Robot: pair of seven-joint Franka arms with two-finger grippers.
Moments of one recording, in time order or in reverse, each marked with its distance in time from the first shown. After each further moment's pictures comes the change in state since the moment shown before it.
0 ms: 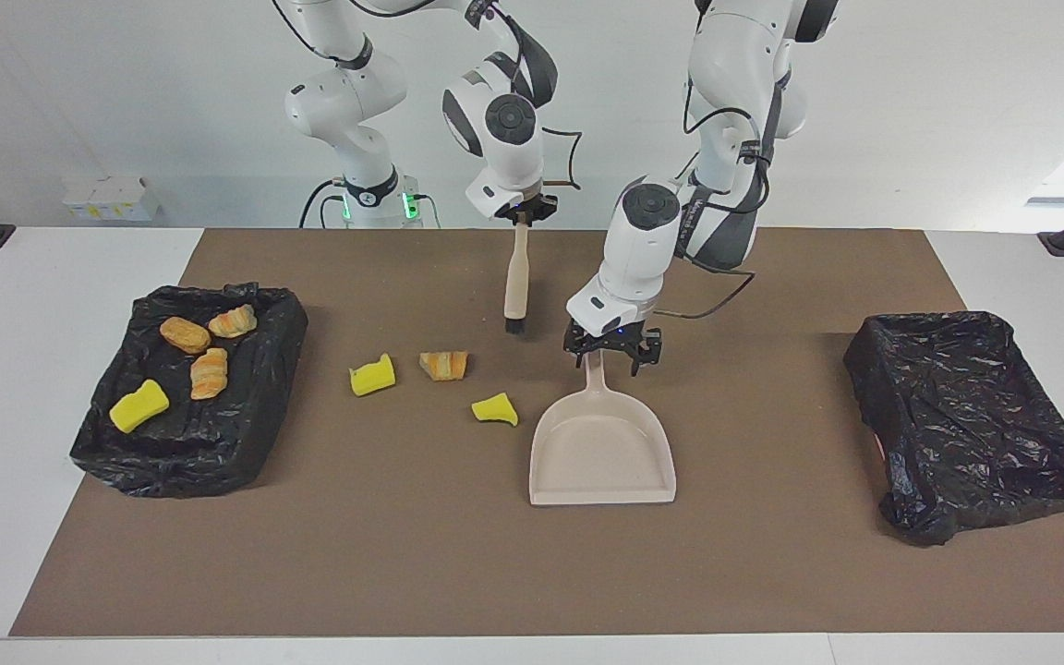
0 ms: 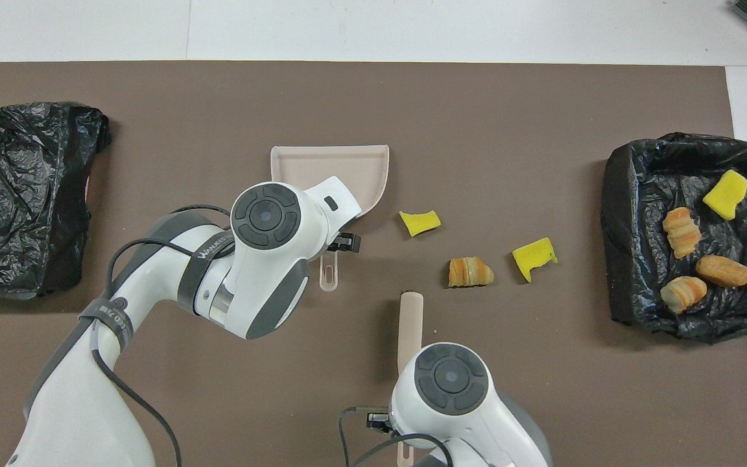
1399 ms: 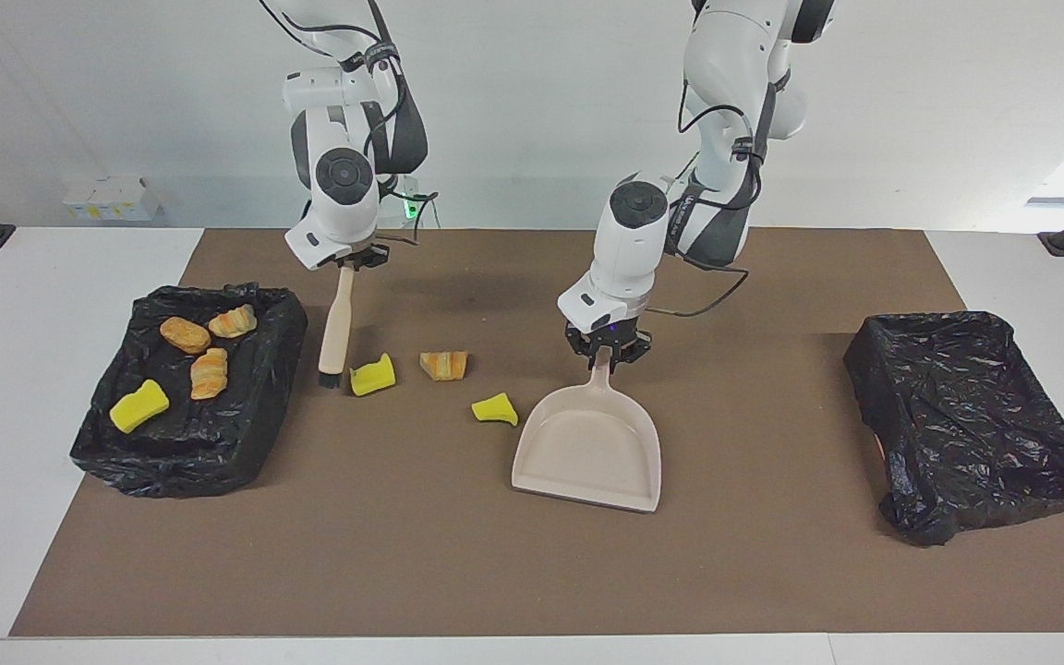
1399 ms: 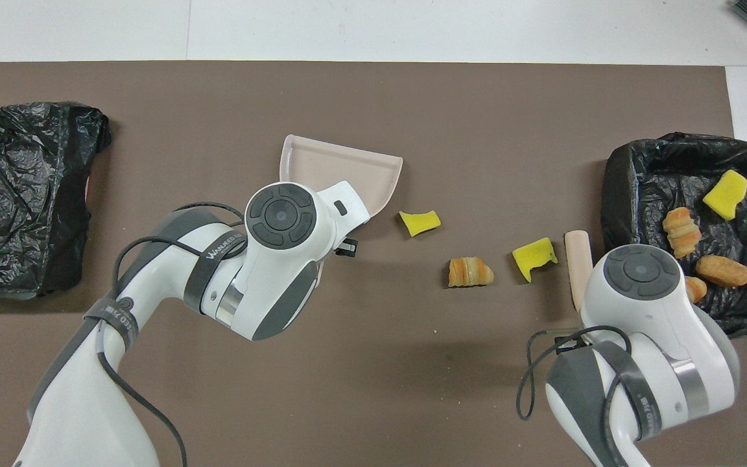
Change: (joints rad) left arm -0.031 -0.006 0.018 0.037 0.057 -0.100 0.079; right arm -0.523 -0.030 -0.007 -0.058 -0.530 -0.142 -0.419
